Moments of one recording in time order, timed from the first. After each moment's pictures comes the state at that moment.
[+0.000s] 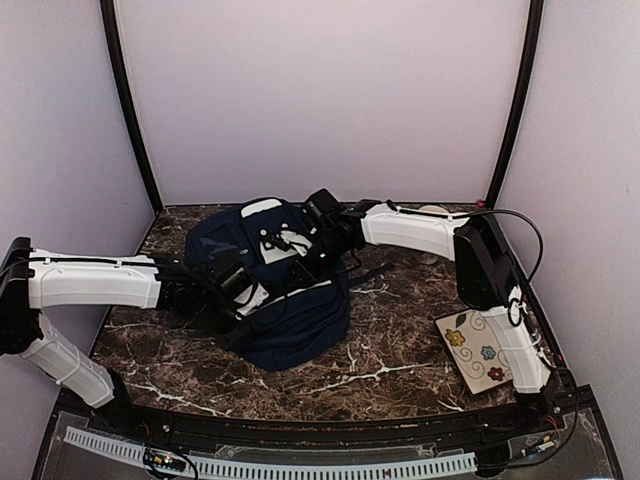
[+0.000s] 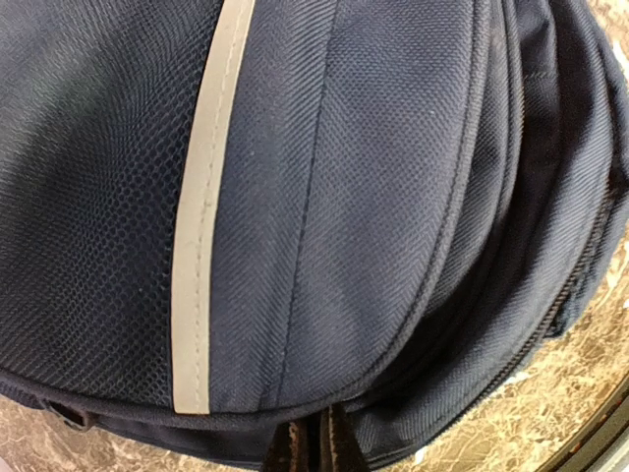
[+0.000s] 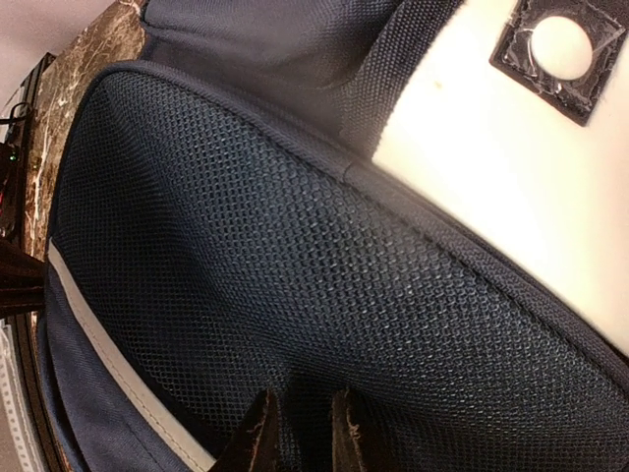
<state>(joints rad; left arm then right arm) -0.90 1.44 0.89 -0.68 -0.14 -0.03 0.83 2.37 2.05 -0.70 -0.48 -0.15</state>
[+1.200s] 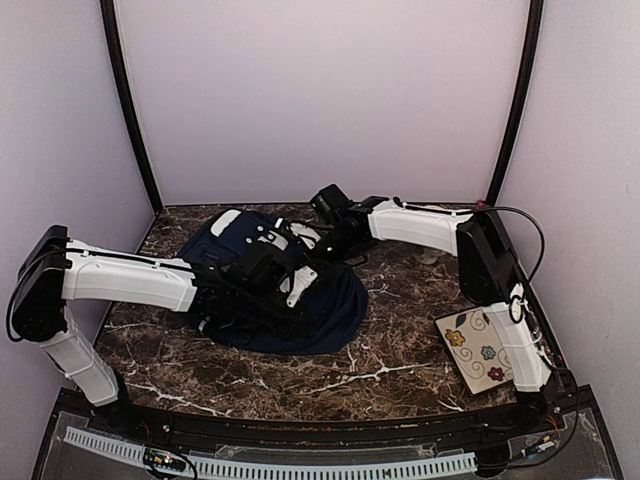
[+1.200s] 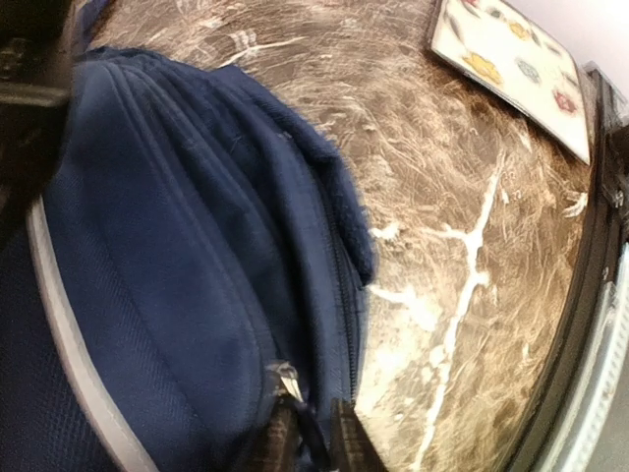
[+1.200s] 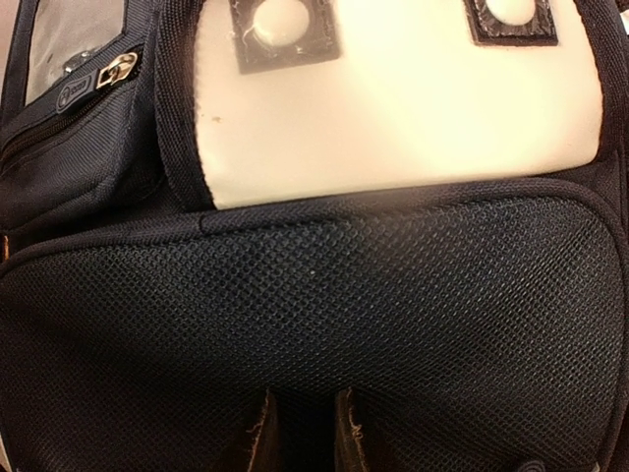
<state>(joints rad) -0.99 1.62 1.01 -0.23 0.11 -0.20 0.79 2.37 2.04 -0.66 -0.47 -0.13</state>
